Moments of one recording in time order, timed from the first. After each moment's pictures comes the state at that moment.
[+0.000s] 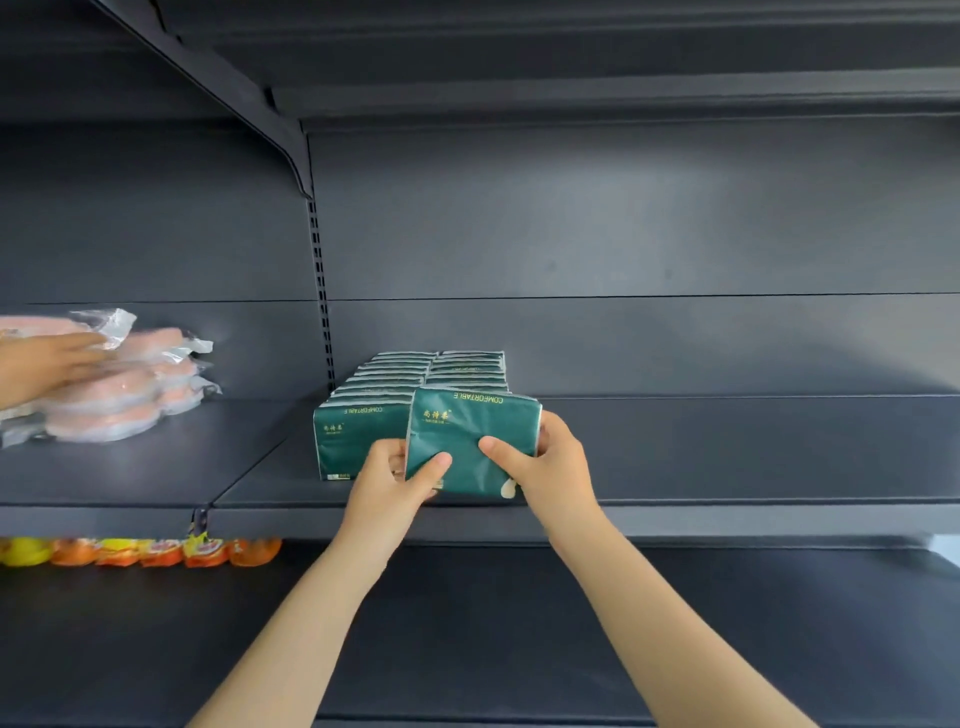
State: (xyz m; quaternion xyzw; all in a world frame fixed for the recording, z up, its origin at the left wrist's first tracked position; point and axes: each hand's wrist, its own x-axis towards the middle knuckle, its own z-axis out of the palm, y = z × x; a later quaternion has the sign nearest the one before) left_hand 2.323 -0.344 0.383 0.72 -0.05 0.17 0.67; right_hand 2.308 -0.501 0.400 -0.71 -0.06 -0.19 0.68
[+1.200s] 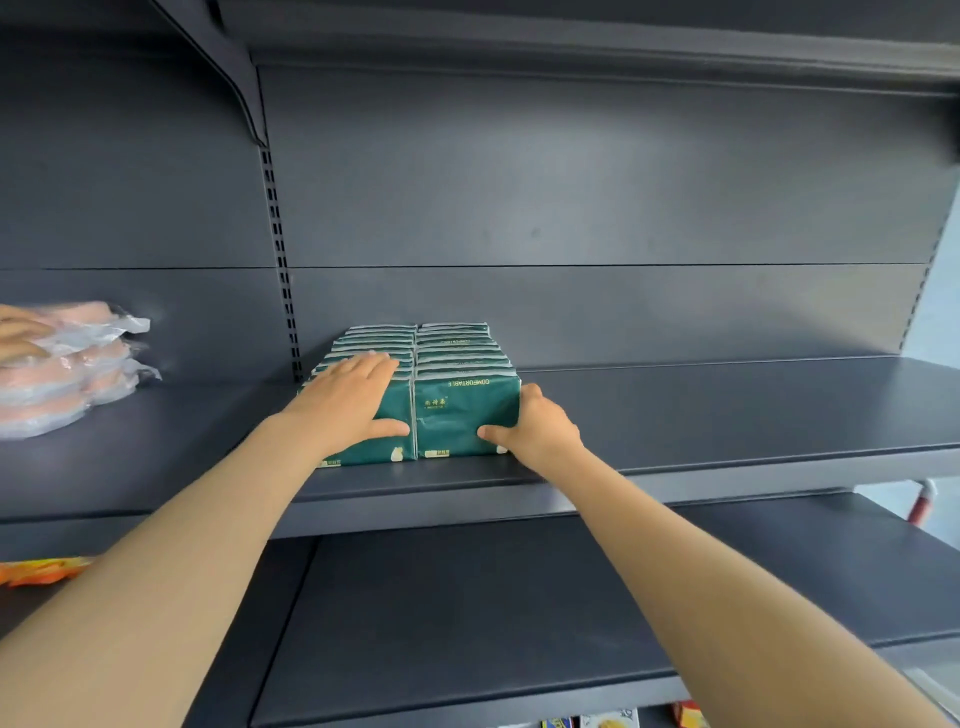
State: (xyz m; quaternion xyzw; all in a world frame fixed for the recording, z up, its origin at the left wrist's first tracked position) left_hand 2.417 -0.273 0.431 0.95 -0.25 0.18 -0.06; right_hand 2.383 -0.488 0.393 -0.95 0.09 -0.13 0.27
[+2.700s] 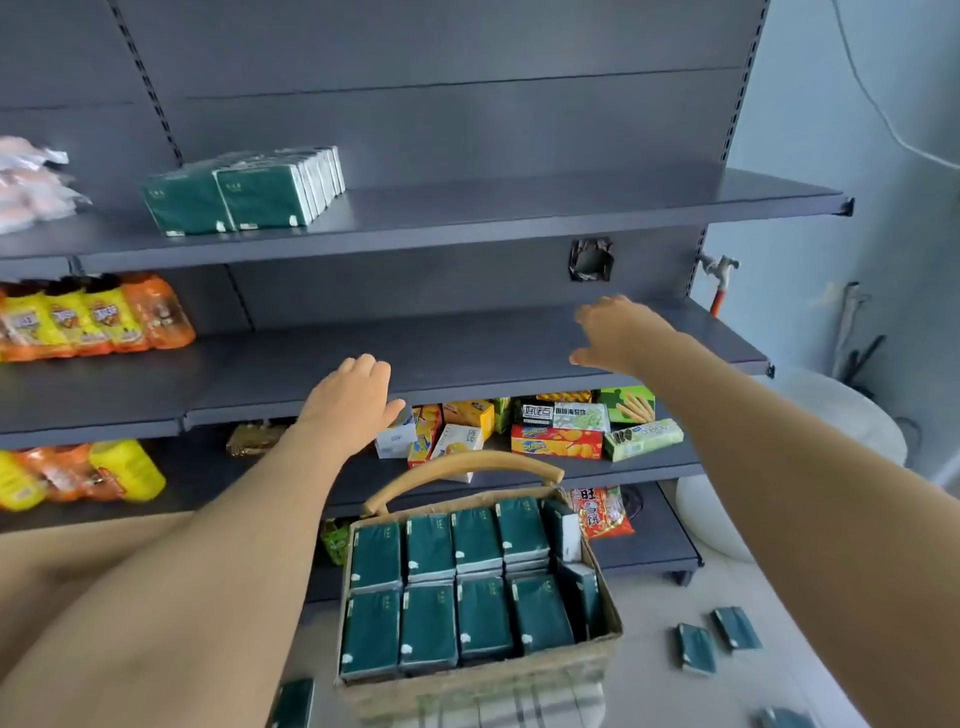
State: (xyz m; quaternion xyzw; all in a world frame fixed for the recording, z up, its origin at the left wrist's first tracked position) left_hand 2.041 -0.529 0.280 0.98 -0.16 0.10 -0.02; right_hand 2.020 -0.819 0.331 -1.00 0.00 -0.02 -0.06
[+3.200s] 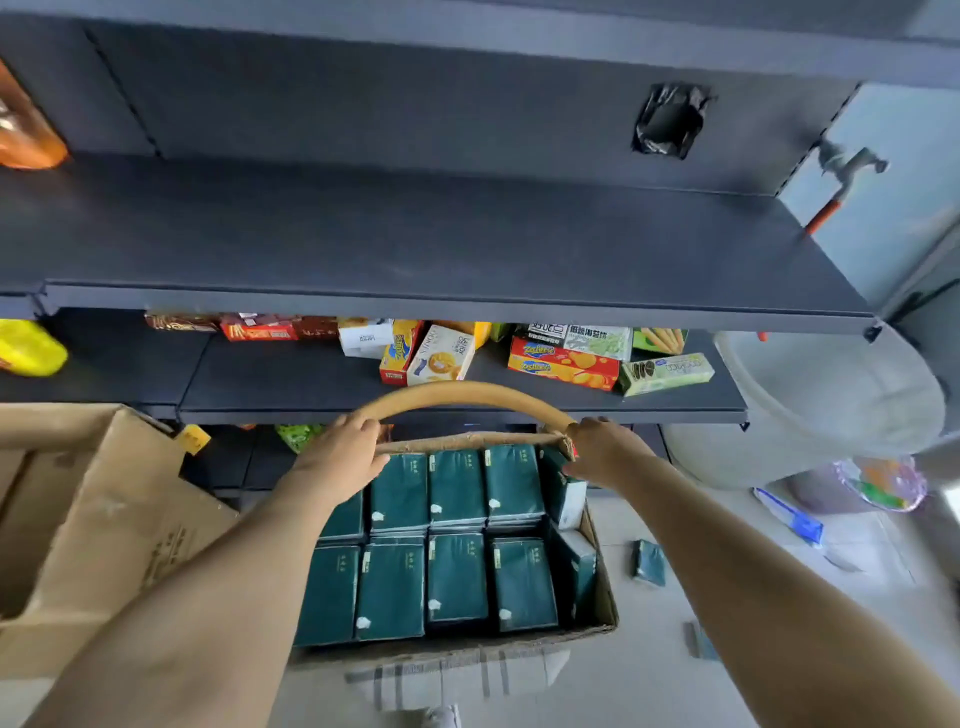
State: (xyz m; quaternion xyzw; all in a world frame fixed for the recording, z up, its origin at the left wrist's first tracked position) left_hand 2.143 -0.522 0.057 0.97 -0.15 -0.16 -0.01; right_hand 2.112 -0.825 0.078 -0.96 0.00 0.26 -0.02
